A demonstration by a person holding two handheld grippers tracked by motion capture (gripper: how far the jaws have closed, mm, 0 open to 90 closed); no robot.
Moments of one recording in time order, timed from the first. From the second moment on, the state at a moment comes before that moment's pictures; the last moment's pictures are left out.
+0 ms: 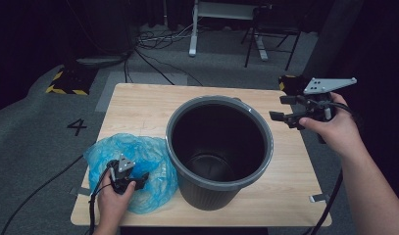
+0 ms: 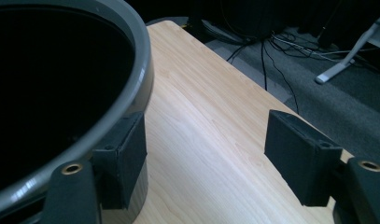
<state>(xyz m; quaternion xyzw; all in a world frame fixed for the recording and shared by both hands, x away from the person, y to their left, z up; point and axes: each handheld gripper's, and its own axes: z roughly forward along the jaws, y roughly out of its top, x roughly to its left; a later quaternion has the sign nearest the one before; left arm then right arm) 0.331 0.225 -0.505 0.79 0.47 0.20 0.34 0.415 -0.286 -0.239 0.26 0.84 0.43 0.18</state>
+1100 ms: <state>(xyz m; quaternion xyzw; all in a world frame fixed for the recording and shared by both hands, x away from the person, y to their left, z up) 0.331 0.225 -0.505 0.79 0.47 0.20 0.34 0.448 -0.193 -0.234 0.22 0.87 0.42 0.16</state>
